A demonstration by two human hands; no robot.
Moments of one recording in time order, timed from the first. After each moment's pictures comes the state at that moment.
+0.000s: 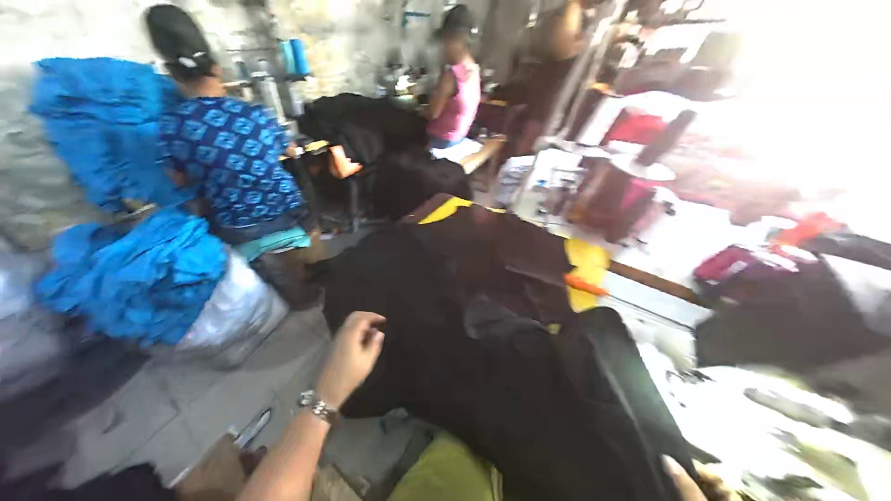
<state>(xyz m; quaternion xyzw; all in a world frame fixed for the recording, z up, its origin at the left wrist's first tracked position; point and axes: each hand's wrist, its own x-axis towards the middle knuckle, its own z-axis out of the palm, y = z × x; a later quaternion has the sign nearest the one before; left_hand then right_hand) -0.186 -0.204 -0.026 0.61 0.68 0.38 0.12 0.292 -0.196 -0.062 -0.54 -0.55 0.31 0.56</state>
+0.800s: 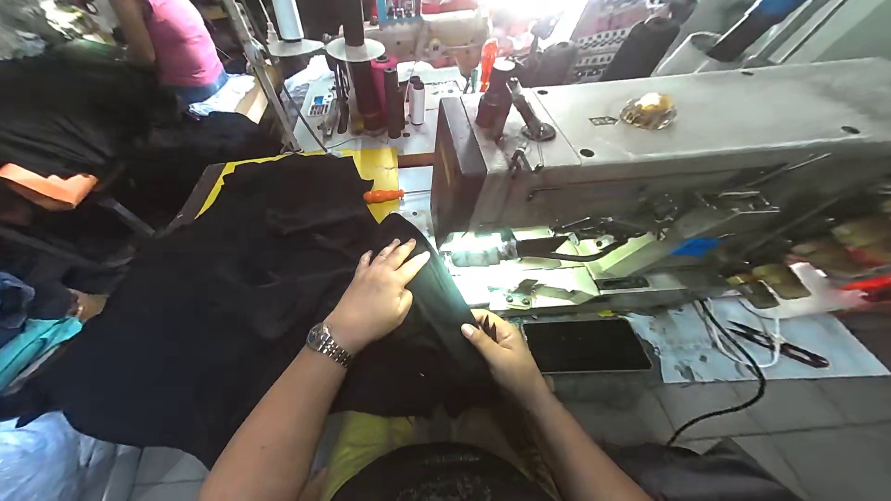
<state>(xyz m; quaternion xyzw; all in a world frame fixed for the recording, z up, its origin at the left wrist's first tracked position) 0.106 -0.055 0.005 0.92 0.36 0.13 0.11 0.305 -0.191 -0.058 -0.48 -0.46 0.47 0.58</state>
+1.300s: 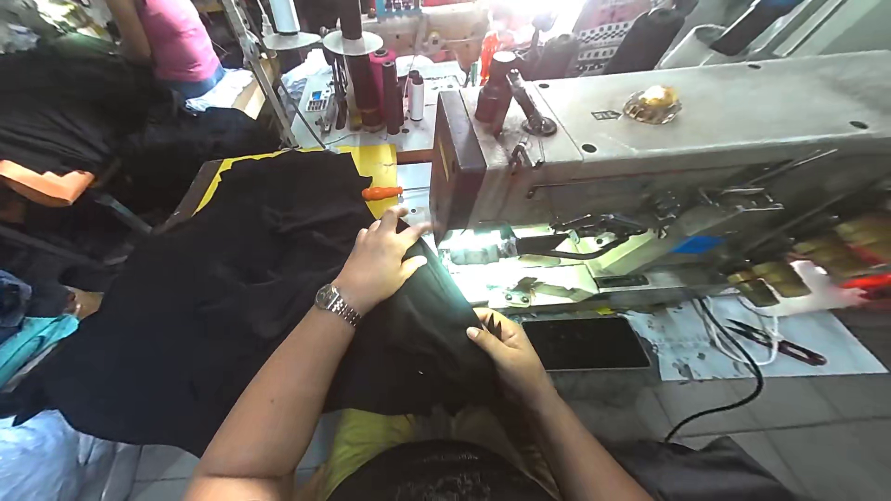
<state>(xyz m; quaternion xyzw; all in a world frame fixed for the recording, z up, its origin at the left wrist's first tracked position) 0.127 -0.027 0.027 0.90 0.40 0.15 0.09 0.311 -0.195 -0.057 -0.45 -0.44 0.50 0.59</state>
